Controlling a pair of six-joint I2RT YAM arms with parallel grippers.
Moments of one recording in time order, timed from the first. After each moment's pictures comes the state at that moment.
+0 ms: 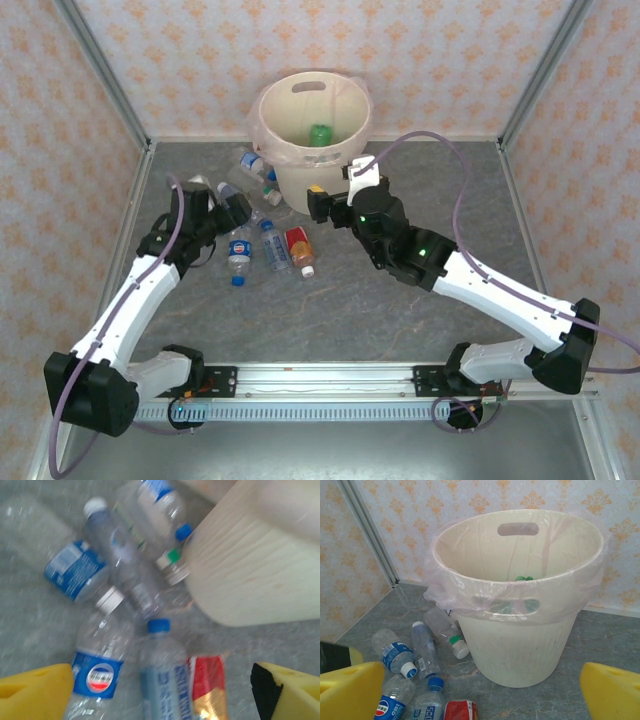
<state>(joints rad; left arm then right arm) -0.17 1.08 0.88 -0.52 -0.03 -0.67 0.96 1.26 1.24 -0.26 0.55 0.27</state>
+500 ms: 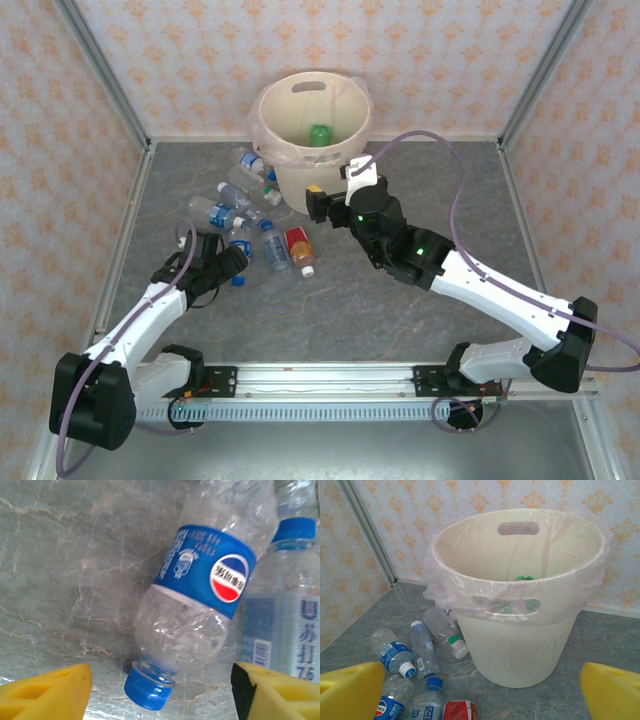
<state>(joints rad) -0.17 1.03 0.51 -0.45 -0.01 -0.80 0.96 1.27 1.25 -0.26 0.56 0.26</state>
